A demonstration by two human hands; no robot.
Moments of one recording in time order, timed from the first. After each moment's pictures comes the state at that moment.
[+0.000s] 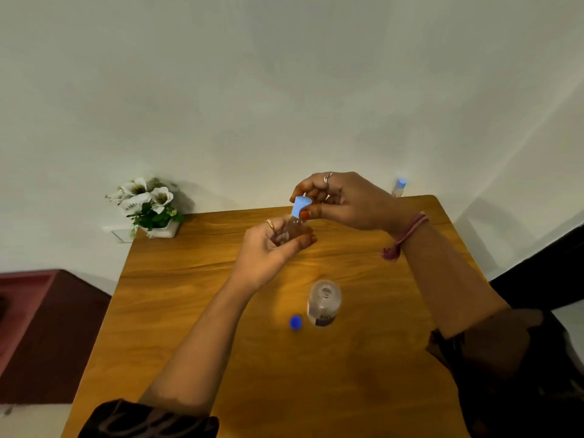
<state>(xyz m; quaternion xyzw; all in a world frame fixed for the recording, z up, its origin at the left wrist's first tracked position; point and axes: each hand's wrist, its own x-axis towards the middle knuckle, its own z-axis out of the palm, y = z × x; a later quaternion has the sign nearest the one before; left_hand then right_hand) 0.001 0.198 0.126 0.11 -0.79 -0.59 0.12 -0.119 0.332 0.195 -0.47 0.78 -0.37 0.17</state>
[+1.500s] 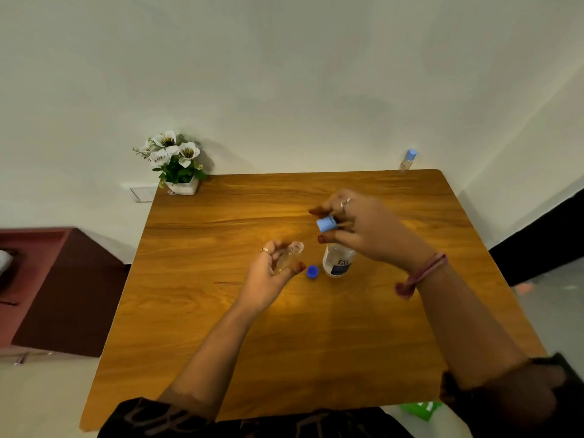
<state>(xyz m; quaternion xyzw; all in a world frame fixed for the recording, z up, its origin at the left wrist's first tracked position) 0.123 0.198 0.042 0.18 -0.73 -0.65 0.08 0.014 0.348 0.169 -0.45 0.85 -0.24 0.11</state>
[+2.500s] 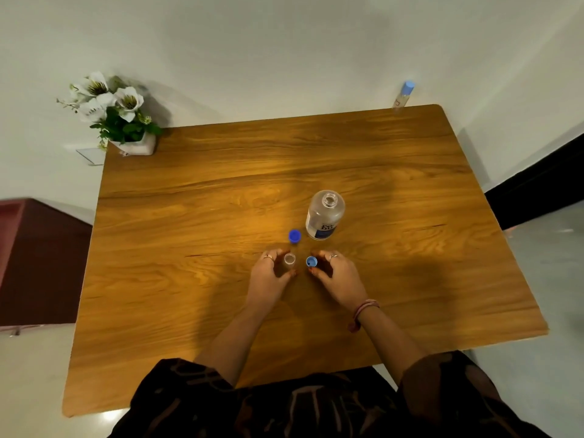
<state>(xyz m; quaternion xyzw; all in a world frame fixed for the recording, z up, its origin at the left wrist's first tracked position) 0.112 0.242 -0.065 0.29 -0.85 -0.43 -0.05 0.045 0.391 -0.071 -0.15 0.90 -0.30 0.27</state>
